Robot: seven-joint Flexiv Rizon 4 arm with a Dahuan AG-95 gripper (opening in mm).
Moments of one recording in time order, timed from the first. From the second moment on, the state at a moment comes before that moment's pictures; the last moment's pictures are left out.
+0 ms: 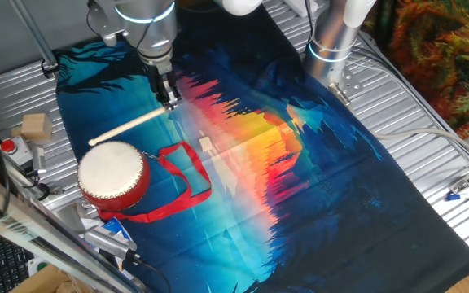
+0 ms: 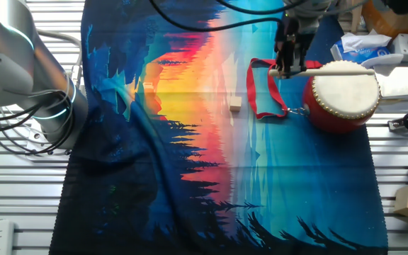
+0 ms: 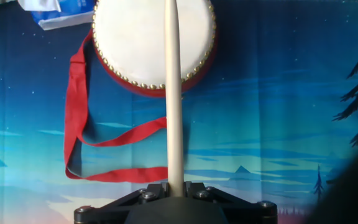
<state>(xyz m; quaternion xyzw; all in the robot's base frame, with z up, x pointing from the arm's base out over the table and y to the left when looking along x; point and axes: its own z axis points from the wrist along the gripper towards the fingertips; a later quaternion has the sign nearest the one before) 0.523 0.023 0.224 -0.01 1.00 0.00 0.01</state>
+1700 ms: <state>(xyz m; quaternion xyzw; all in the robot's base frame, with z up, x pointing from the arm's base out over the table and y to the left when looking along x) 0.519 0.017 0.196 -0.02 0.99 0.05 -0.10</state>
